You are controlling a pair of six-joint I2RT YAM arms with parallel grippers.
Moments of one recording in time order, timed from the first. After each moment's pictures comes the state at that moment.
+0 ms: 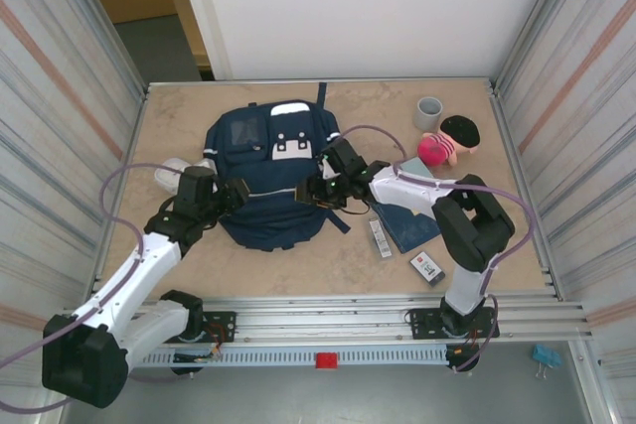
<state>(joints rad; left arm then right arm) -0.31 0.96 0.61 -0.38 -0.02 -0.67 0.73 1.80 1.14 -0.24 -0.38 0.80</state>
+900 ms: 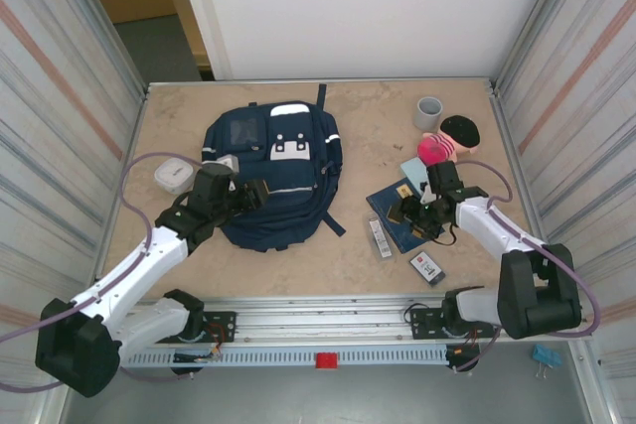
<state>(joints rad) -0.46 1.01 0.67 -0.35 0.00 -0.65 0.17 1.28 0.66 -0.61 -0.37 0.63</state>
